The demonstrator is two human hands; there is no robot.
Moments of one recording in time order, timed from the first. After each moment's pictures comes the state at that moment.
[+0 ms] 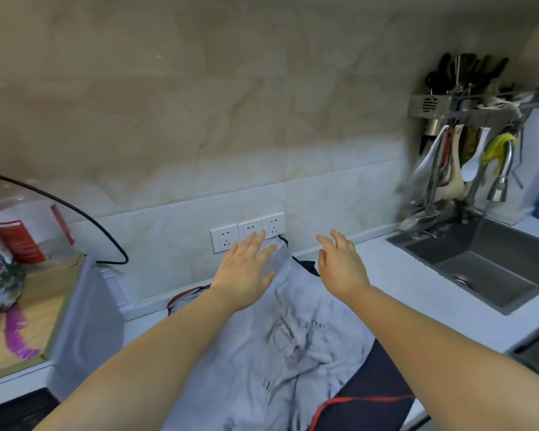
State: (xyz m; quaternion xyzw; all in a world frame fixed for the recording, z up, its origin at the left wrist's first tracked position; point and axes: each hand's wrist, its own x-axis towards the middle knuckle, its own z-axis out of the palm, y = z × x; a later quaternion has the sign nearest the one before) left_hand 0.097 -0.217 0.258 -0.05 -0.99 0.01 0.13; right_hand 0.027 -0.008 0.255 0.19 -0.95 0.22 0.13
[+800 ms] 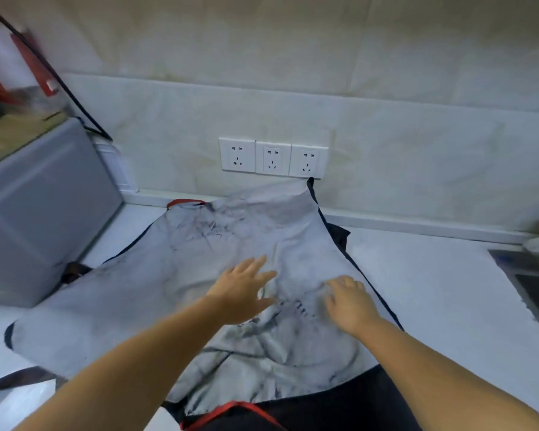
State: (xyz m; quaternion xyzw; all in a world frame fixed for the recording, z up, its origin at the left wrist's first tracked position) left_hand 0.010 -0.142 0.053 0.17 -0.98 -0.08 -0.10; right_hand -0.163 0.047 0.036 0.40 -0.90 0.03 -0.15
